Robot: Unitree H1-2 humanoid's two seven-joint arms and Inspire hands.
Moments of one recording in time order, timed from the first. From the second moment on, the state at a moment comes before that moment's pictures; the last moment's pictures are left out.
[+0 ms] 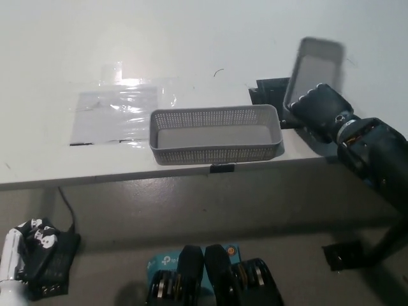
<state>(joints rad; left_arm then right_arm) -0.03 0.19 0.22 0.16 -0.10 -0.17 -0.03 -0.94 -0.45 0.83 0.69 -1.06 0.02 0.13</state>
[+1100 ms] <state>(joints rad) 0.00 0.24 0.16 0.16 -0.05 -0.23 -0.04 -0.83 -0.47 0.49 0.52 -0.86 -0.21 -0.03</state>
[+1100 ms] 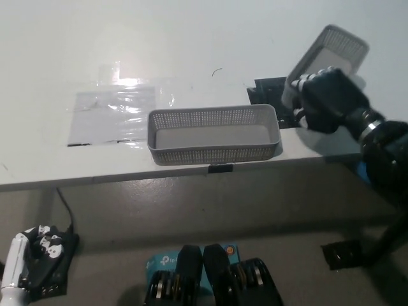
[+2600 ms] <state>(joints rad) -0.04 0.27 0.11 0.18 -0.01 -0.22 -0.06 -0.94 -0.36 0.76 0.44 -0.67 -0.43 0.16</state>
